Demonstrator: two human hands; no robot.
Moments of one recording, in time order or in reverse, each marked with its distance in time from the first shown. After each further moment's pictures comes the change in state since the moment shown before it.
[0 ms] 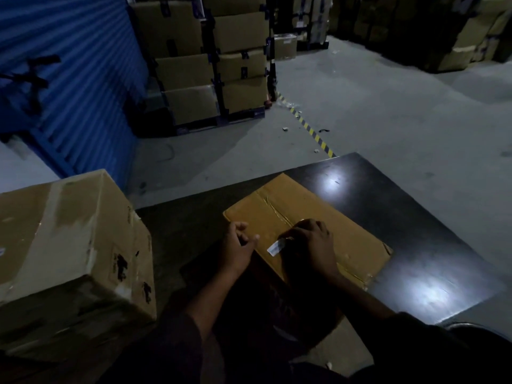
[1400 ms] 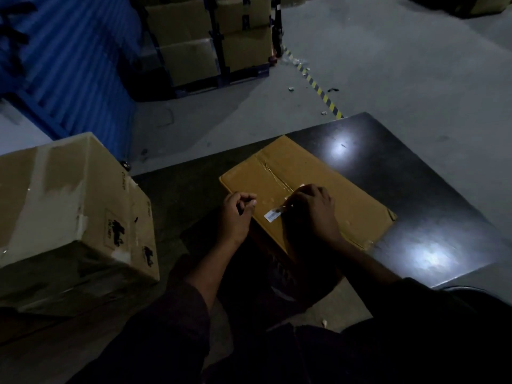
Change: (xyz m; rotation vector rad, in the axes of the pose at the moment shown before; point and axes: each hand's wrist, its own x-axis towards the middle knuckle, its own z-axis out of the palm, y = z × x) left_hand 0.009 -0.026 0.012 0.029 0.033 0.170; right_hand 0.004 0.010 0.000 0.087 -0.008 -0.050
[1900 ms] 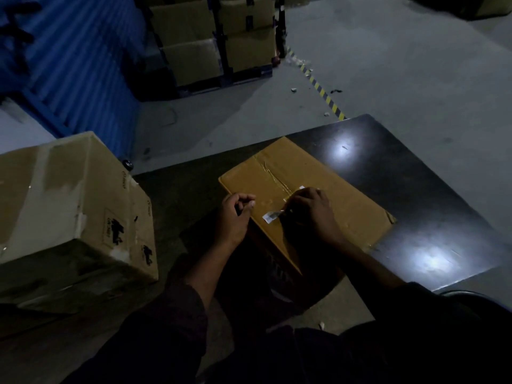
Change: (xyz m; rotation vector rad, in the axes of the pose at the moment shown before) left_hand -0.004 0.007 -0.003 0.015 0.000 -0.023; right_hand 0.001 0.007 -0.005 0.072 -0.039 -0.087
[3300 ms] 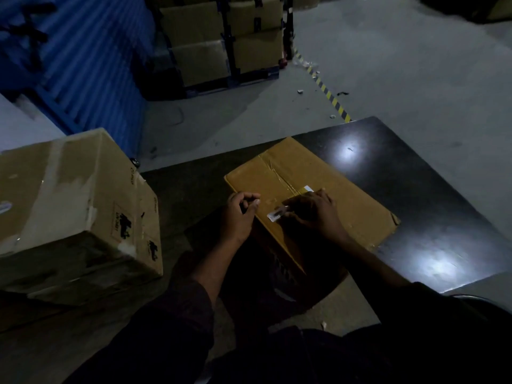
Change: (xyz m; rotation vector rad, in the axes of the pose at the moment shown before) left_hand 0.002 -0.005 0.003 -0.001 0.040 0.041; right_hand 0.008 0.012 0.007 0.108 0.019 -0.035
